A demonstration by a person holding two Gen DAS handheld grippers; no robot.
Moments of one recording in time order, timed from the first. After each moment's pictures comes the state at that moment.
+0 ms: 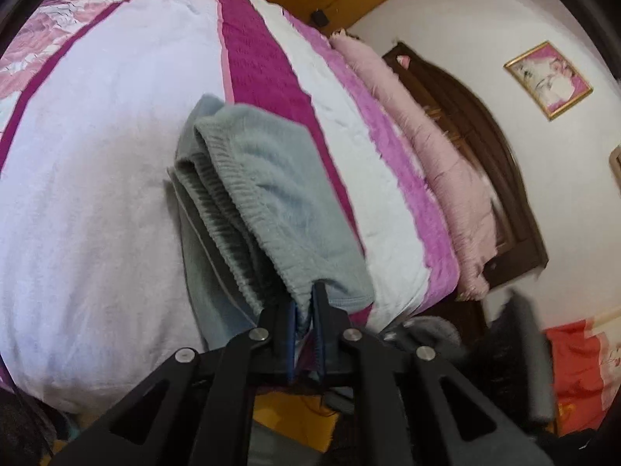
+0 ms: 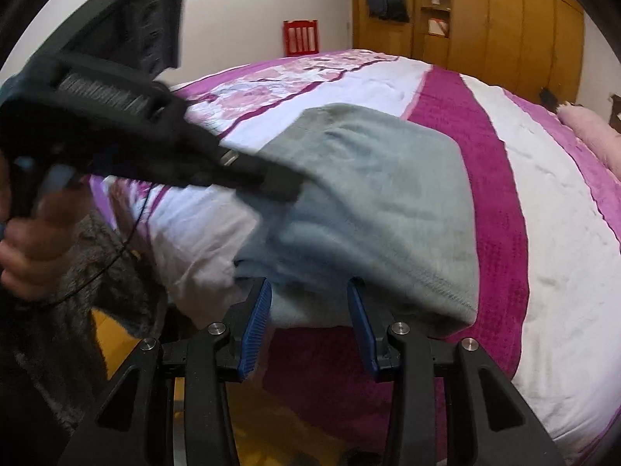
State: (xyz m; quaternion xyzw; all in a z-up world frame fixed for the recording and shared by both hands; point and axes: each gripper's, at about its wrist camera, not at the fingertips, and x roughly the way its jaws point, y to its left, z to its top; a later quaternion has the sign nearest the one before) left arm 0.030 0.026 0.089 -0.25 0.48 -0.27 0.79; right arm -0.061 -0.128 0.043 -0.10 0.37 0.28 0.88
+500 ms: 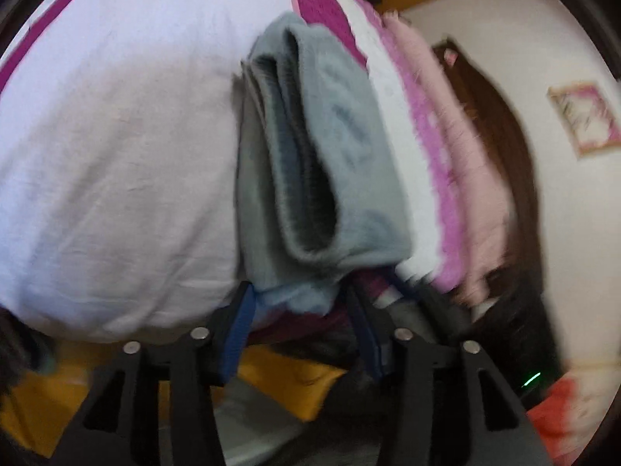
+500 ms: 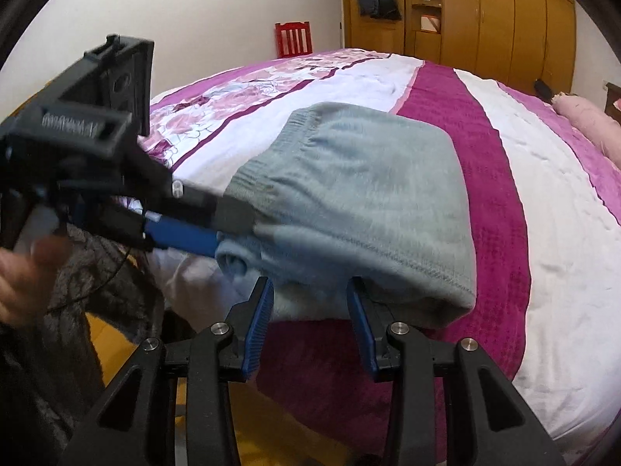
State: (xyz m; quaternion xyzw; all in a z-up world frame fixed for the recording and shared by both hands) left arm 0.014 0.043 0.042 -0.33 0.56 -0.23 0.72; right arm -0.054 -0.140 0.038 -0.08 0.38 0.28 0.88
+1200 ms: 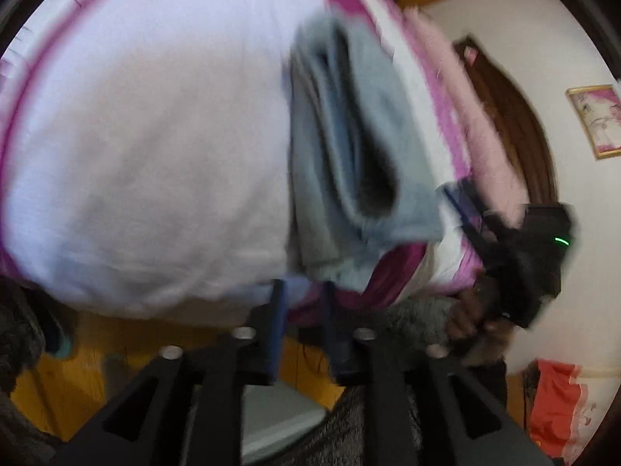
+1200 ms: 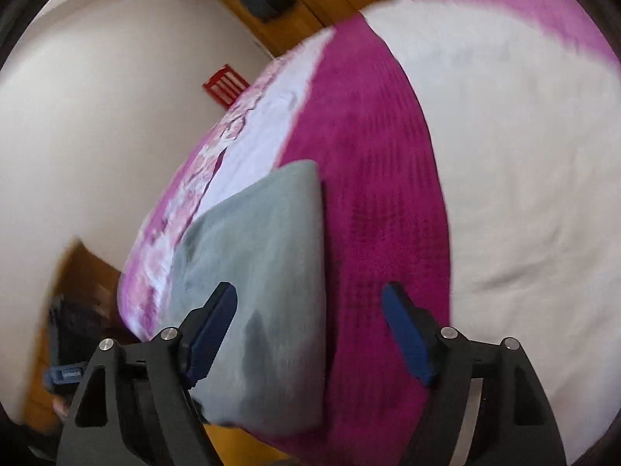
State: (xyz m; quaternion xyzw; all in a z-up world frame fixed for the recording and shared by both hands) left arm -0.006 0.057 0.040 -0.30 0.56 -0.18 0.75; right arm 0.071 -0.251 0.021 0.25 0.45 0.26 0.82
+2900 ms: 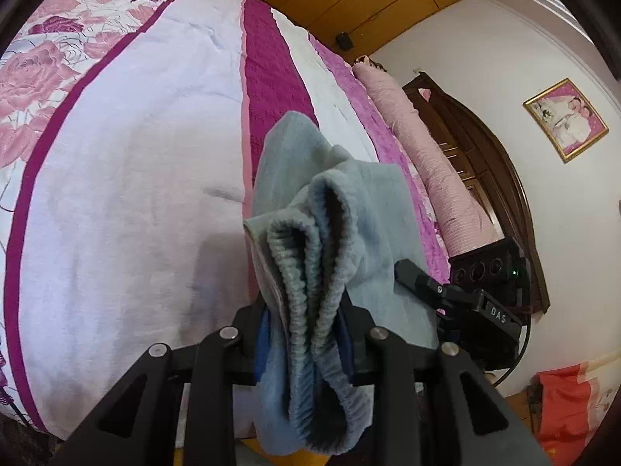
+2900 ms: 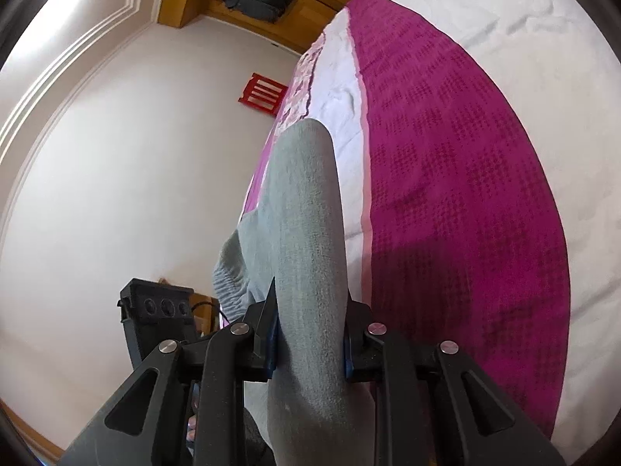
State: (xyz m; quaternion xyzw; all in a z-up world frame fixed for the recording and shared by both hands) left arm 0.078 0.037 0.104 -0.29 0.48 -0.23 0.80; right arm 0.117 -0.226 0.069 0.38 0.45 0.33 0.73
